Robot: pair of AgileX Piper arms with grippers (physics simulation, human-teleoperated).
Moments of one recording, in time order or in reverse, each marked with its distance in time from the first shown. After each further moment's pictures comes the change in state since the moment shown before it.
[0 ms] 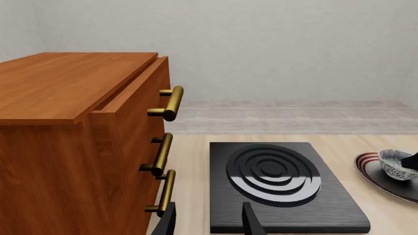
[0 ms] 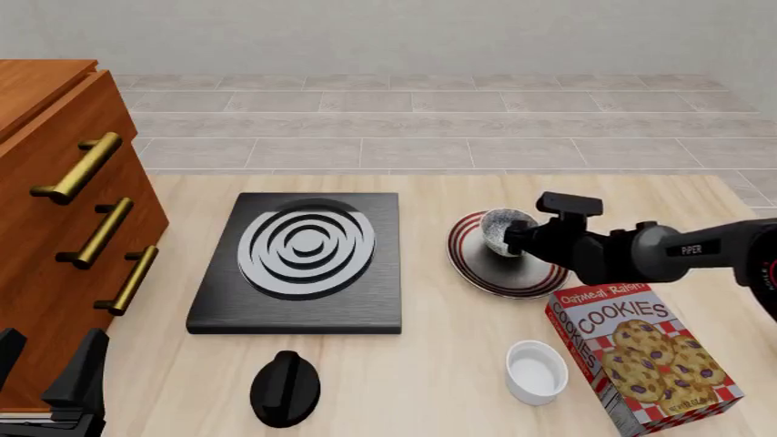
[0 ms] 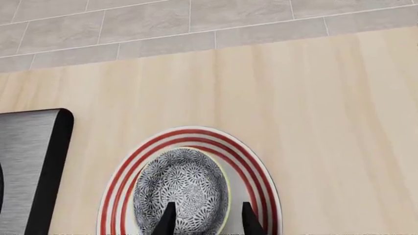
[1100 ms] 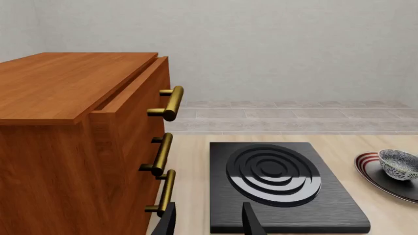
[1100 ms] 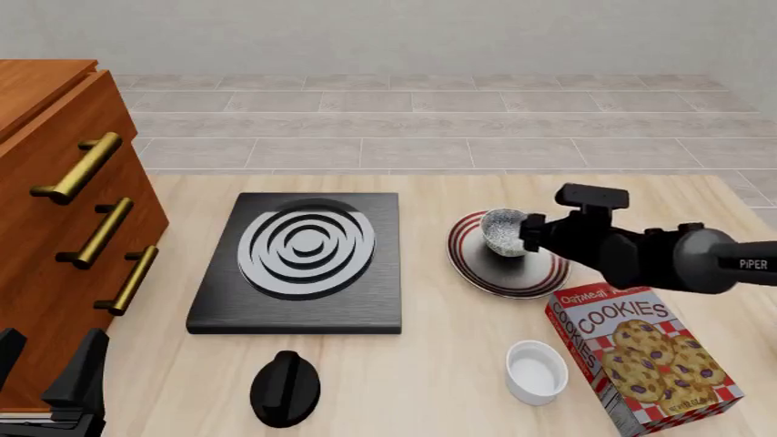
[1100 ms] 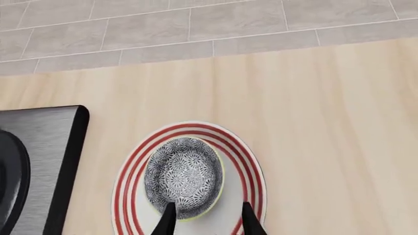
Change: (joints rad) left arm 0.000 0.000 0.000 0.000 0.000; right arm -0.013 -0.187 0.109 0.044 -0.025
